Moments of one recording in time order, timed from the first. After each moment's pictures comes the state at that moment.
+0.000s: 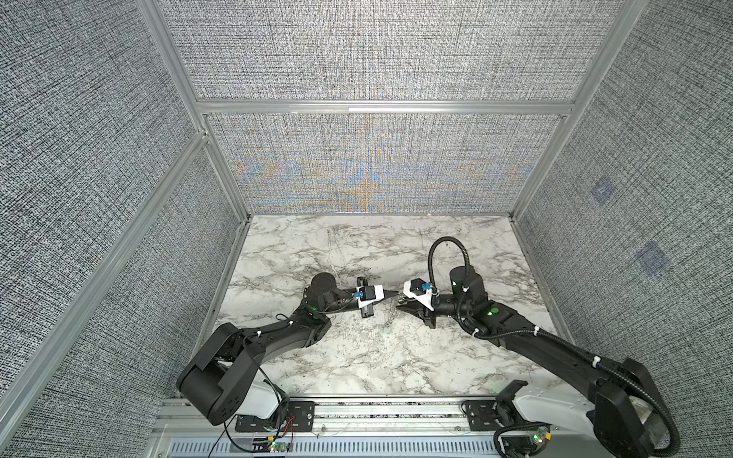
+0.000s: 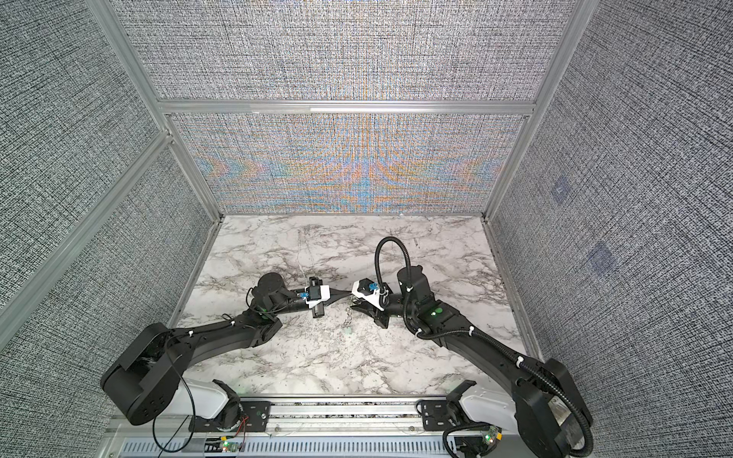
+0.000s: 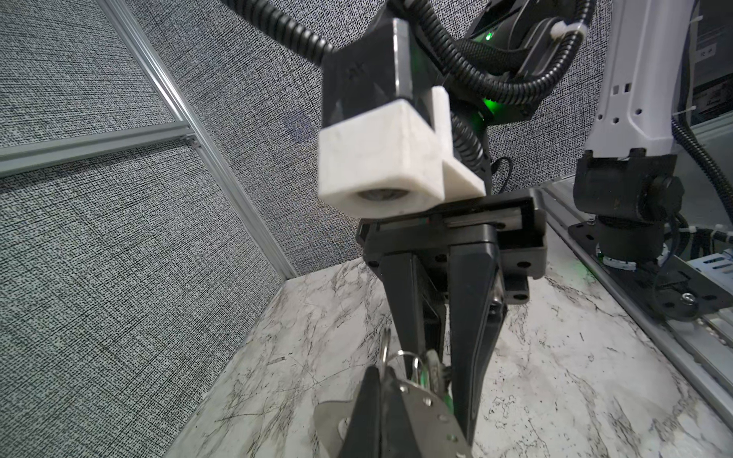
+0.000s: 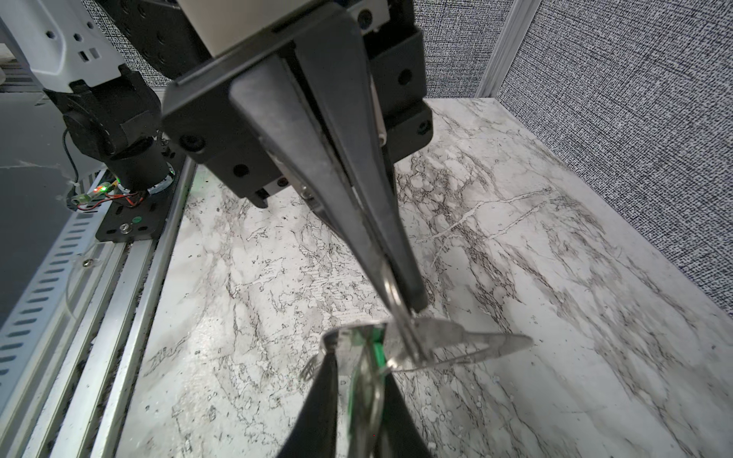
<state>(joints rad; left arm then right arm) -0.65 1.42 0.56 0.90 0.84 0.39 0.60 1.17 0.69 0.01 -0.66 -0.43</state>
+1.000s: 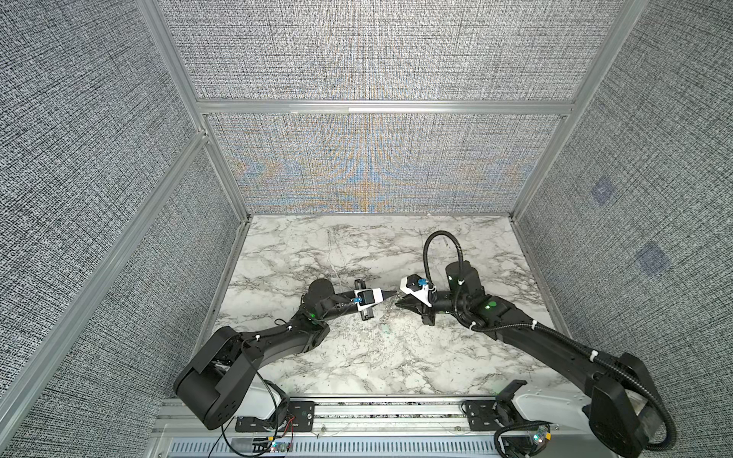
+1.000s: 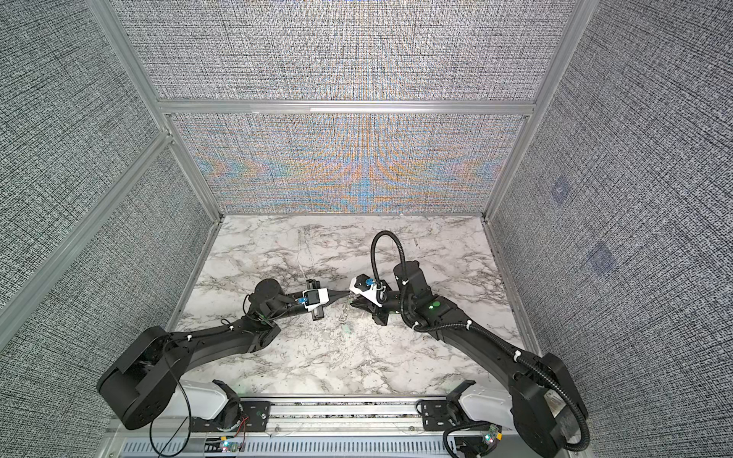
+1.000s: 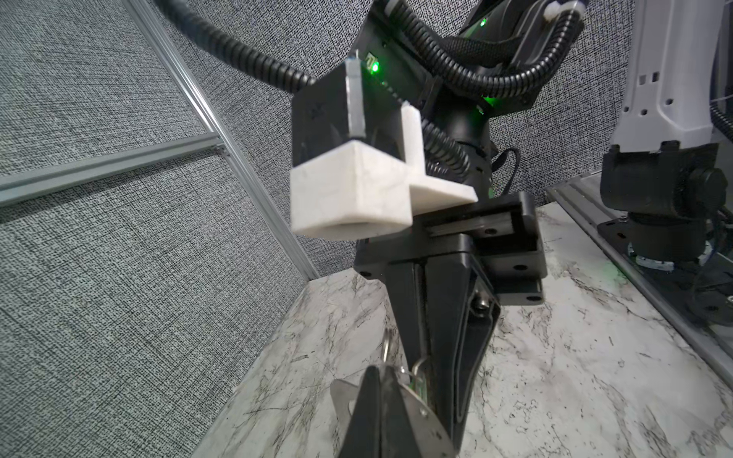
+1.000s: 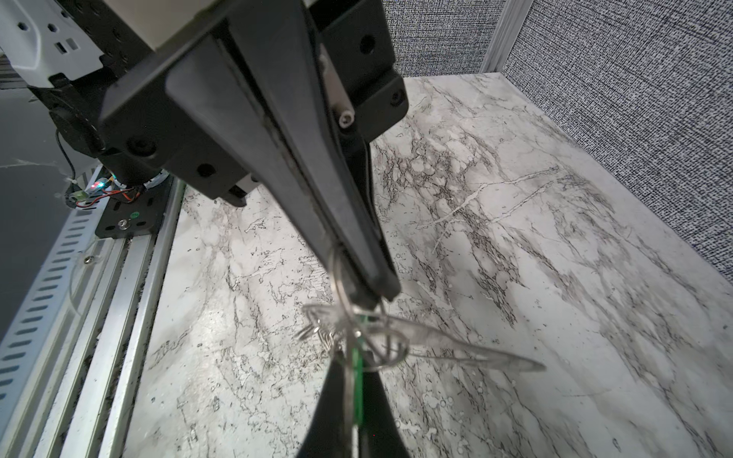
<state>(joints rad) -0.67 1.40 0.51 0.98 0.74 0.42 0.60 1.22 0.77 -0.09 -0.64 -0.44</state>
